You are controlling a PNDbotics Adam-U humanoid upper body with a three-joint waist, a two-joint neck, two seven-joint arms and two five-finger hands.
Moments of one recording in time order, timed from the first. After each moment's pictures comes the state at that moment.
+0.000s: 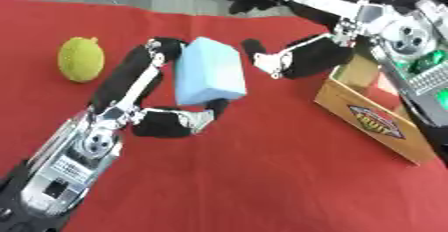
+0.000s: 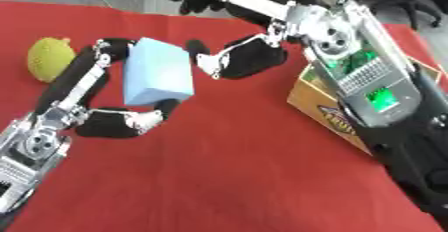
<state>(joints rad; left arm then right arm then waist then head) -0.53 0.46 -0.44 -1.89 -0.43 0.11 0.03 -0.95 -0.42 0.44 -1.82 0.31 0.23 0.55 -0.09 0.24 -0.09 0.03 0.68</state>
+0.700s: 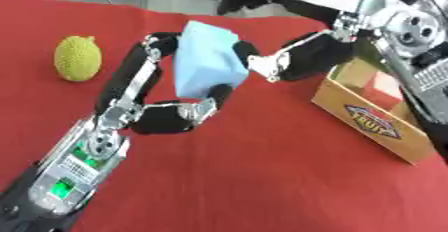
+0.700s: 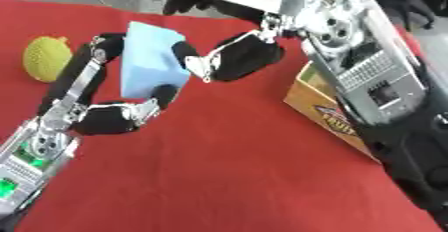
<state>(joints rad) -0.53 0.43 -0.44 -1.86 -0.33 0.06 0.14 -0.98 -0.41 0.43 -1.87 0.30 0.25 0.65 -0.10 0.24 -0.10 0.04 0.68</state>
